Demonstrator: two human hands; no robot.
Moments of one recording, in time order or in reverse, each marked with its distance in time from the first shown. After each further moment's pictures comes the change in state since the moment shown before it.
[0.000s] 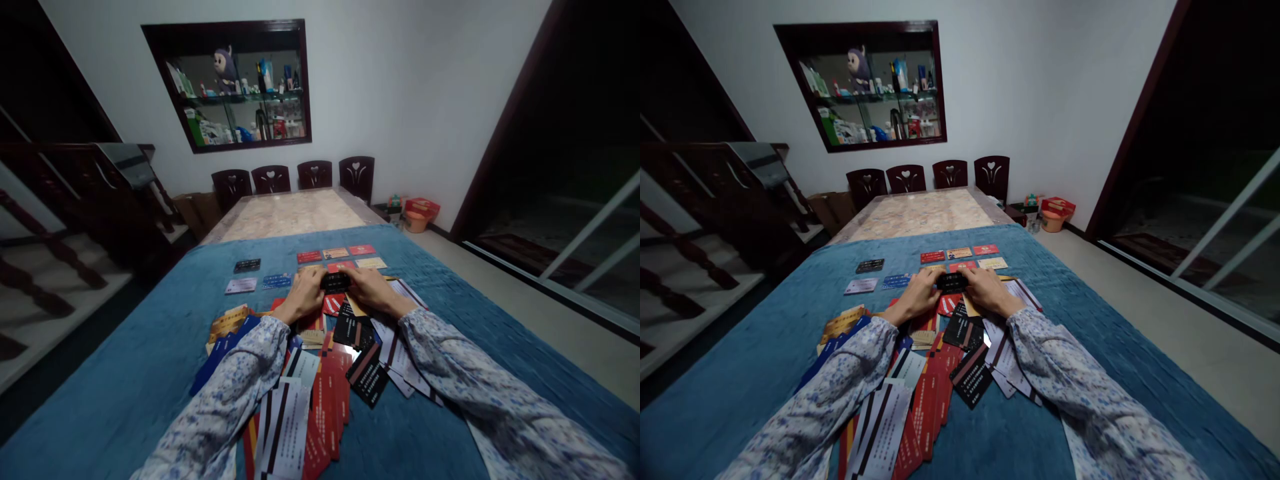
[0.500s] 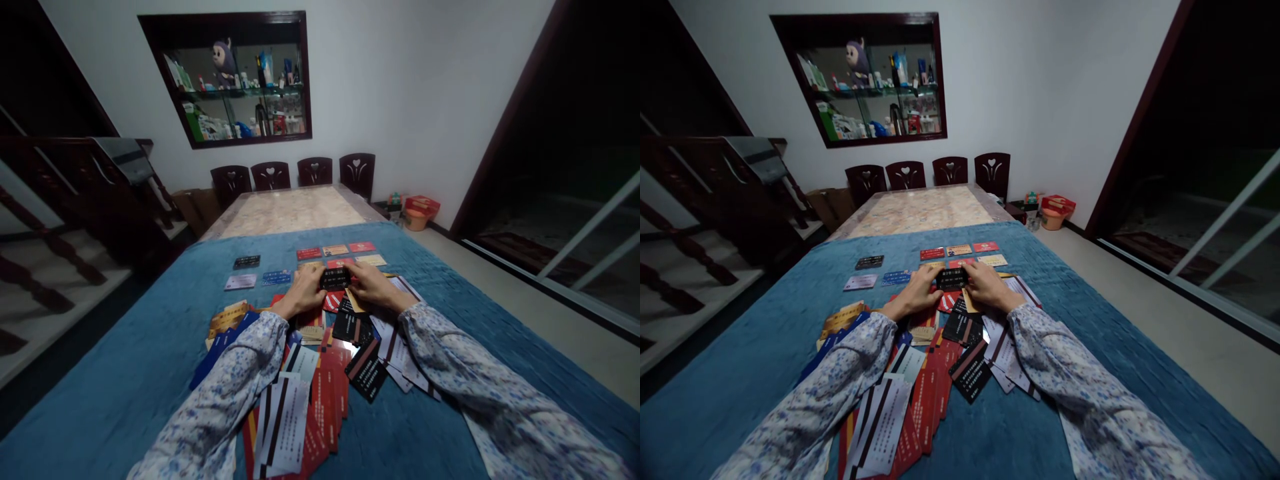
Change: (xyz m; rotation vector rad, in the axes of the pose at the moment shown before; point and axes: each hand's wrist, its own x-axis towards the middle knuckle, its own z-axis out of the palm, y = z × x) left_hand 0.001 -0.001 0.000 -0.057 -0.039 -0.003; right_hand 0.001 0.012 -0.001 0.104 0.024 -0.071
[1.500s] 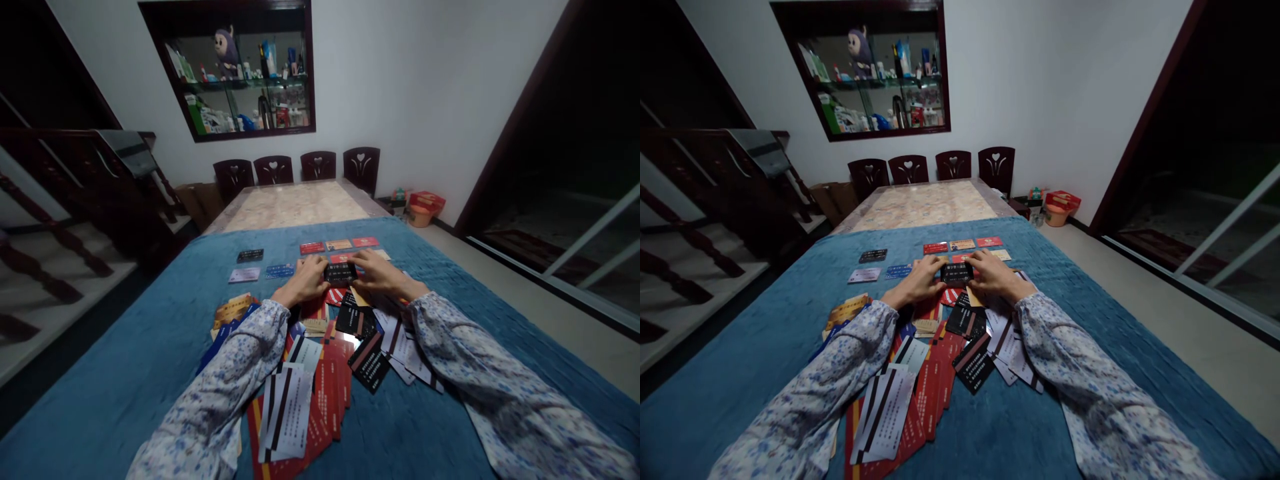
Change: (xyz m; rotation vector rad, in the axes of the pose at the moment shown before) left_hand 0.002 -0.003 -0.012 0.032 -0.017 0.099; right_hand 0.005 0.019 -0.011 0.013 0.014 -0.210
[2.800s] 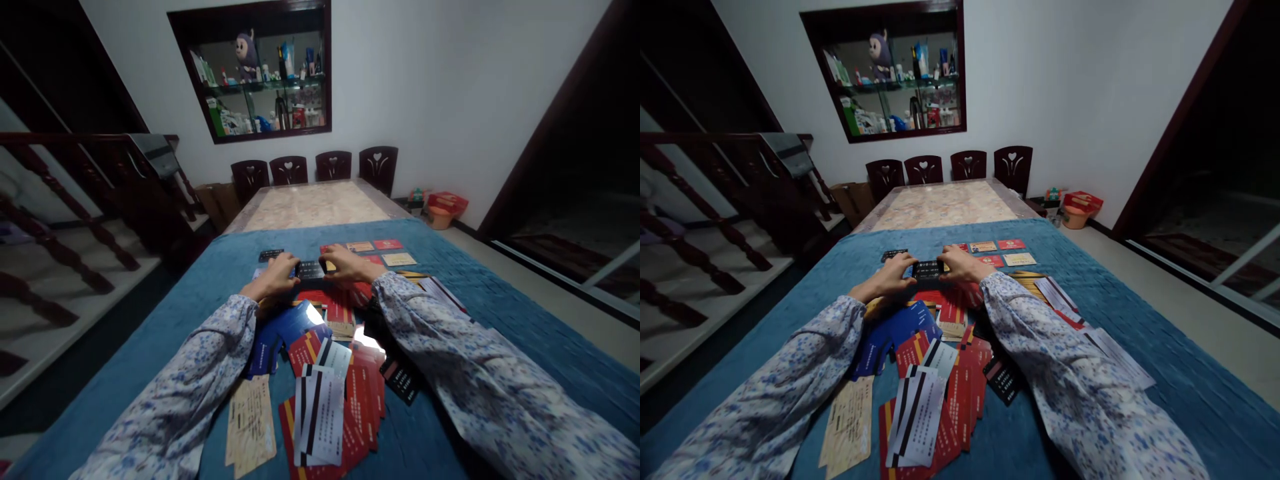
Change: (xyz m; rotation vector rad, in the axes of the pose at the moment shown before) left_hand -0.054 -0.090 -0.054 0.159 -0.087 -0.214; right_hand 0.124 -0.068 0.030 0.002 -0.122 -0.051
